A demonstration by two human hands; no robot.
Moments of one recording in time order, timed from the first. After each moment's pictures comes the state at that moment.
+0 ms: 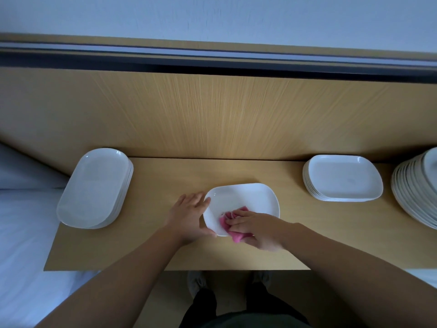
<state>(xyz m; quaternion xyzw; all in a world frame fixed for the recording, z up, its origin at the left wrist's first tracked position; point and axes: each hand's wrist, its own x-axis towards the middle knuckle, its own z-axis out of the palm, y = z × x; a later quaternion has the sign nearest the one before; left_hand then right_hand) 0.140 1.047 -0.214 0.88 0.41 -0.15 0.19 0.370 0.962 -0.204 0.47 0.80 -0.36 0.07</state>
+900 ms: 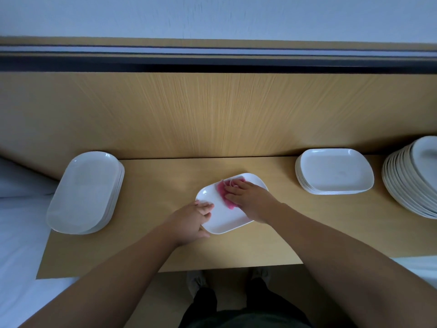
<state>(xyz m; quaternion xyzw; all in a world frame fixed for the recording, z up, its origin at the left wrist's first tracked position) 0.152 1.049 -0.215 0.90 0.27 -0.21 0.26 0.387 1.006 -0.235 0.51 0.84 -0.15 0.11</state>
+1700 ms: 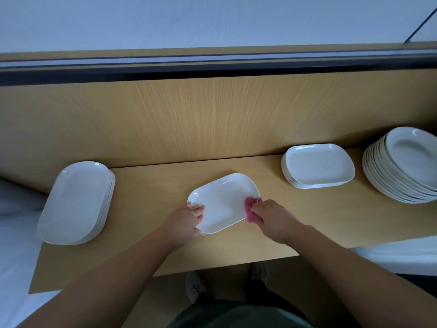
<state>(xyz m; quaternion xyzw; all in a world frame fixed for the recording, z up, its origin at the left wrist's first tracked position) 0.164 1.047 -0.218 0.92 0.24 -0.26 0.16 0.416 0.918 -0.221 0.65 0.73 -0.20 0.00</state>
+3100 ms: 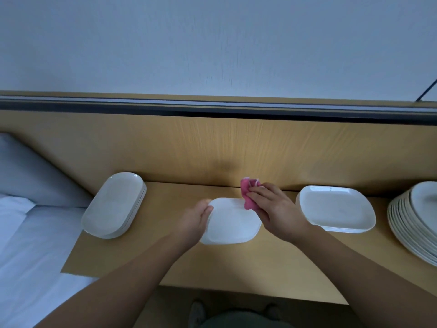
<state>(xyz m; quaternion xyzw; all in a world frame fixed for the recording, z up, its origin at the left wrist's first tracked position) 0.180 1.025 -0.137 0.75 0.52 0.18 0.36 0.422 0.977 -0.127 0.55 0.79 0.00 -0.26</state>
